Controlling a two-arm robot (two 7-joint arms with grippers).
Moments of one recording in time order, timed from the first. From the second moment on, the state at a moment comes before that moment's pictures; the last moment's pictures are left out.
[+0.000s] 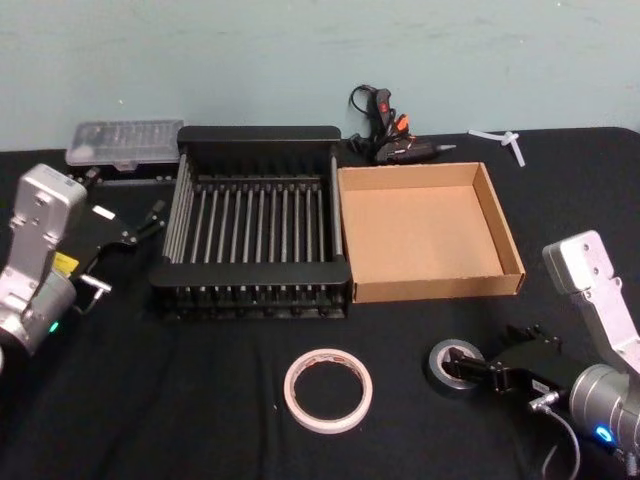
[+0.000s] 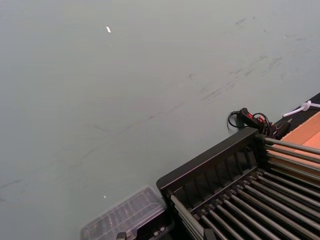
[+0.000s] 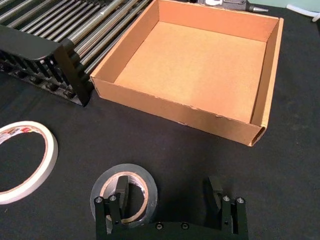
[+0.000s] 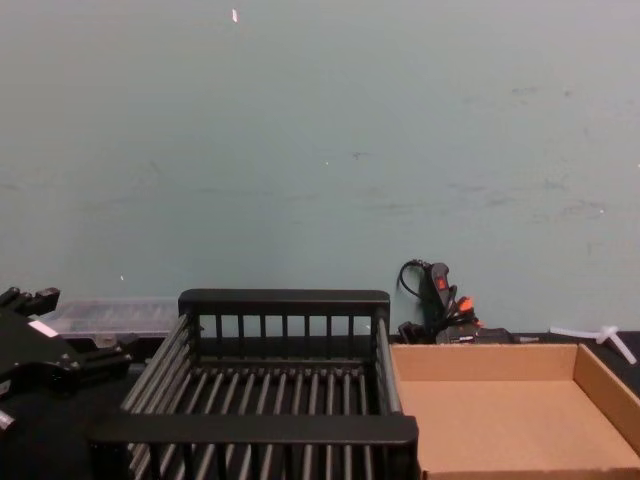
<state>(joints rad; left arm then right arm) -0.20 0.60 0.45 -1.41 -0.25 -0.12 0.03 -0.19 0.50 -0.21 -1.88 0.37 0.59 0.13</state>
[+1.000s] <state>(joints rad) -0.20 0.60 0.45 -1.41 -0.25 -0.12 0.03 -0.19 0.47 -0.20 -1.87 0.34 0.59 0.16</state>
